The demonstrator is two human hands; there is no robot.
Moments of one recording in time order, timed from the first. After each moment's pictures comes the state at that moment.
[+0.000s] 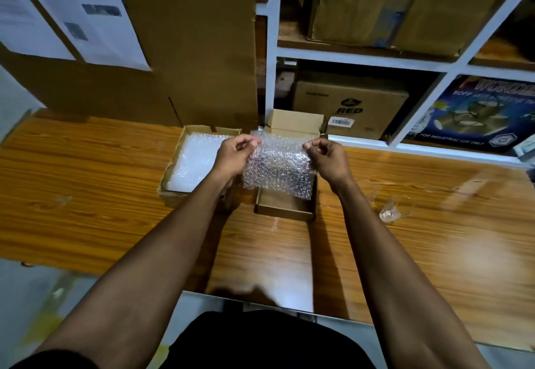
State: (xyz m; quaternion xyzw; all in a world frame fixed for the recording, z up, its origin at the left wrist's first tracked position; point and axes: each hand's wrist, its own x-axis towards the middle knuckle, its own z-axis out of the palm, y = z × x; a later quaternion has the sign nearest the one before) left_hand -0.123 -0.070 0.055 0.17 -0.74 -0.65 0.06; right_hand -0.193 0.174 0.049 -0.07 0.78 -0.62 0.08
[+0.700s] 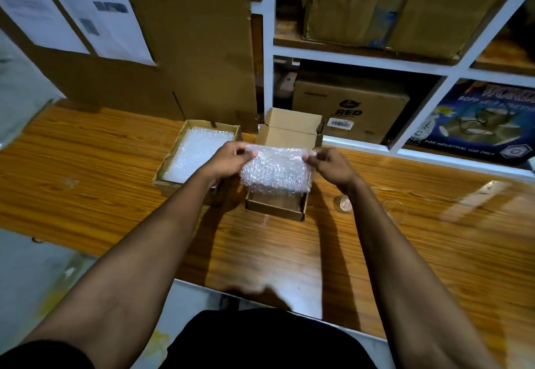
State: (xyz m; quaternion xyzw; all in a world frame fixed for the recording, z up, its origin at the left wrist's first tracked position) left_hand -0.114 -0.055 0.053 0.17 -0.83 -0.53 -0.05; right_hand -0.209 0.224 0.054 -0.16 0.82 -0.49 0.23
